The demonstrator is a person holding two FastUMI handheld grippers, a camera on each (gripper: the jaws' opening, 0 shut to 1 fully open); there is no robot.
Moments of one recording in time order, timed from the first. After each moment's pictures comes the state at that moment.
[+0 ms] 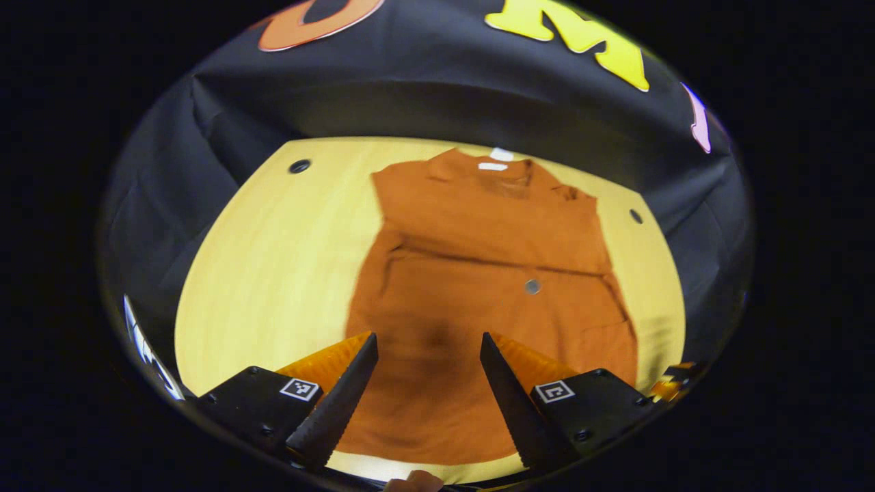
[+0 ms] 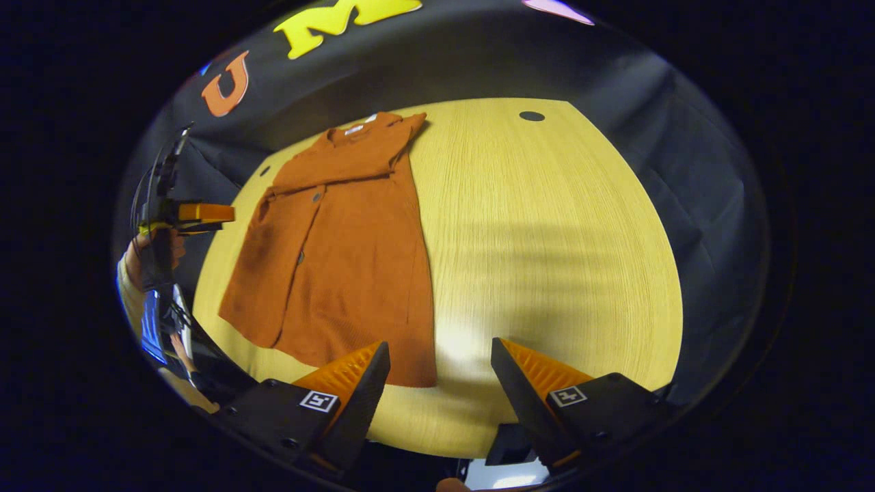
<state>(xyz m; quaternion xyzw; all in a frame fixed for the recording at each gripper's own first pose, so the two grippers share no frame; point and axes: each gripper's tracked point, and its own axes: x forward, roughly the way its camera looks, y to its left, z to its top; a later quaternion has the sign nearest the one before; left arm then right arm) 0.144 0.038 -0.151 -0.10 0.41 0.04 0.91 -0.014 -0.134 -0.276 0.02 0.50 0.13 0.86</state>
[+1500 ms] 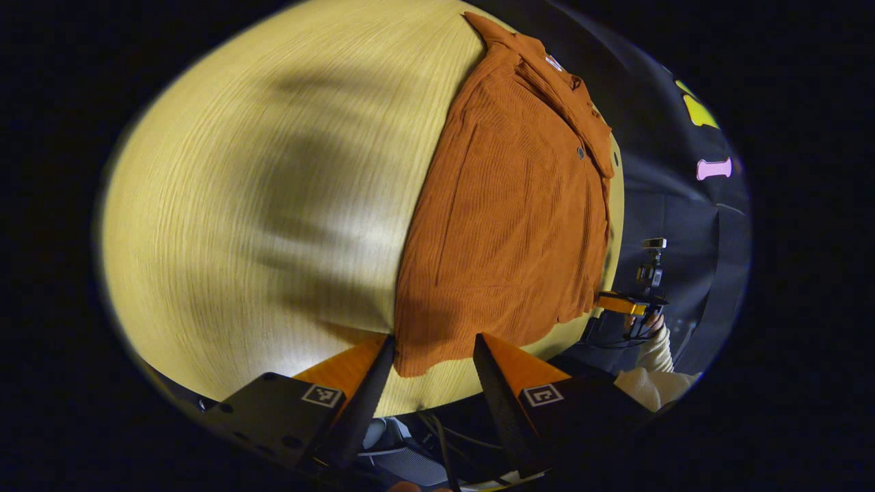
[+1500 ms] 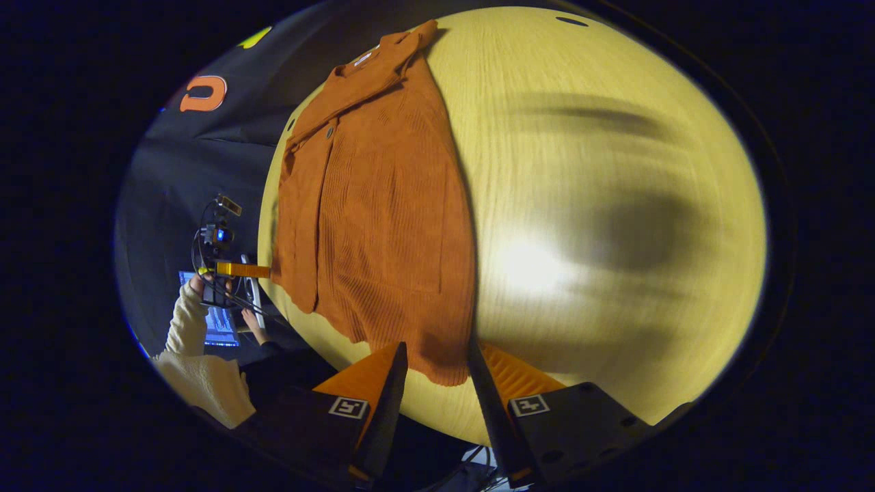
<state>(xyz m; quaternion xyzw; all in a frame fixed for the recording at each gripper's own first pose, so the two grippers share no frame) 0.027 0.040 -0.229 -0.32 0.62 -0.17 0.69 -0.047 -0.087 -0.312 0.14 0.68 0.27 0.67</state>
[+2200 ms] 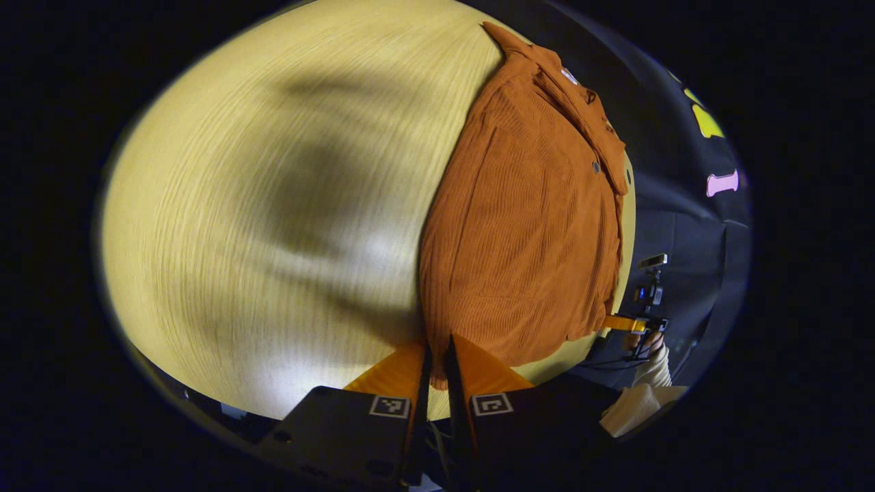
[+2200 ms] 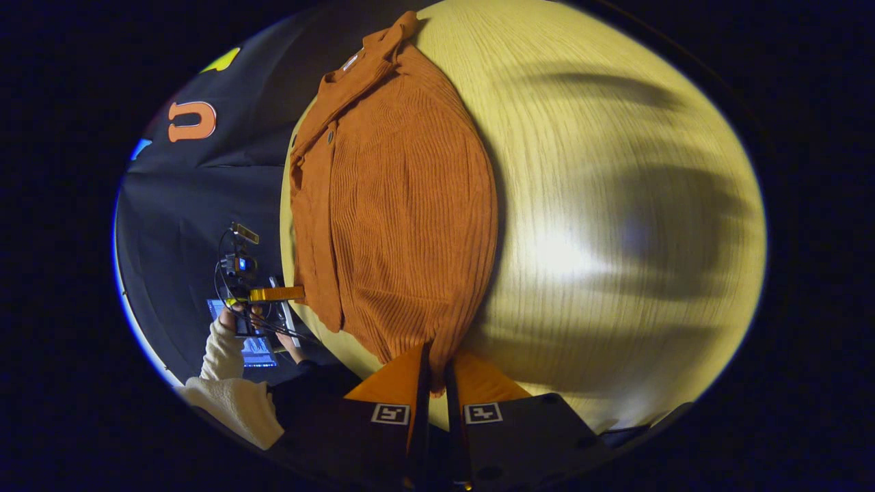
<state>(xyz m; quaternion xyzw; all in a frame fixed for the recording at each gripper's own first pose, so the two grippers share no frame) 0.035 0.013 -0.226 -0.33 0.59 -0.11 0.73 -0.038 -0.048 -0.321 0.22 0.67 0.26 0.66</state>
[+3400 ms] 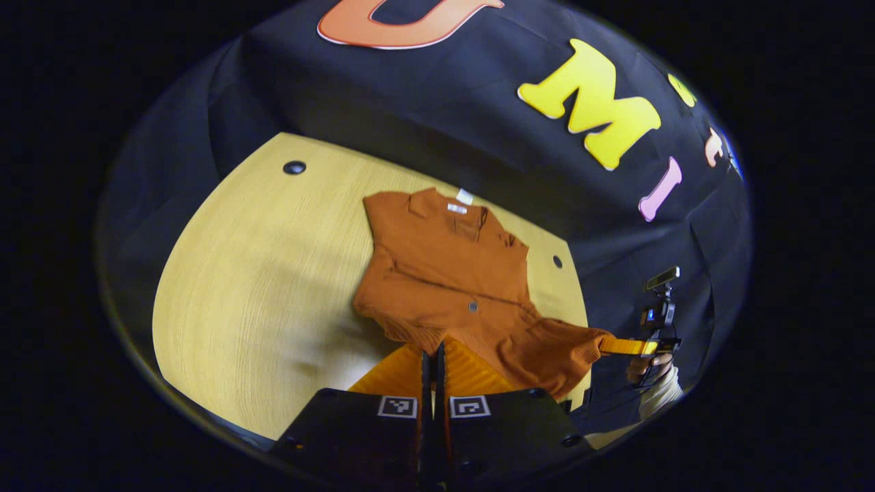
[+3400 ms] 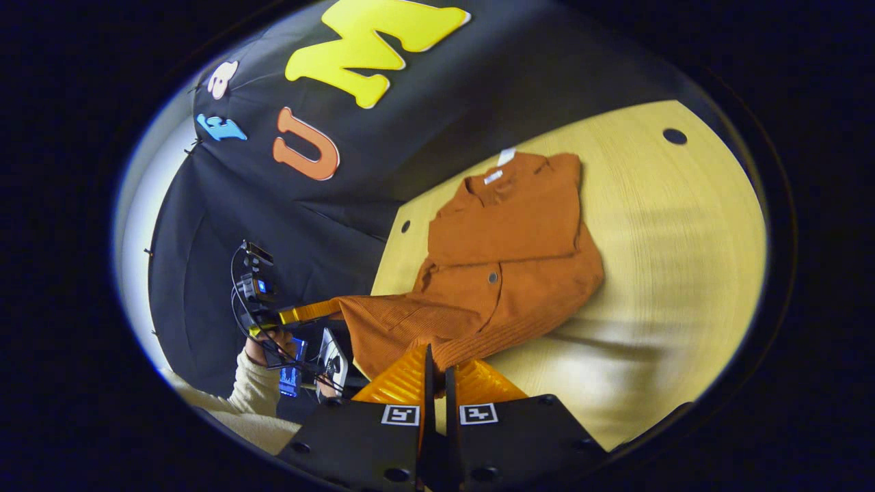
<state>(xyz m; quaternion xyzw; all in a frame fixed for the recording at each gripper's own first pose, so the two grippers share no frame) 0.211 0.011 -0.008 -0.25 0.34 -0.10 0.90 0.077 0.024 -0.084 0.26 0.44 0.36 0.78</state>
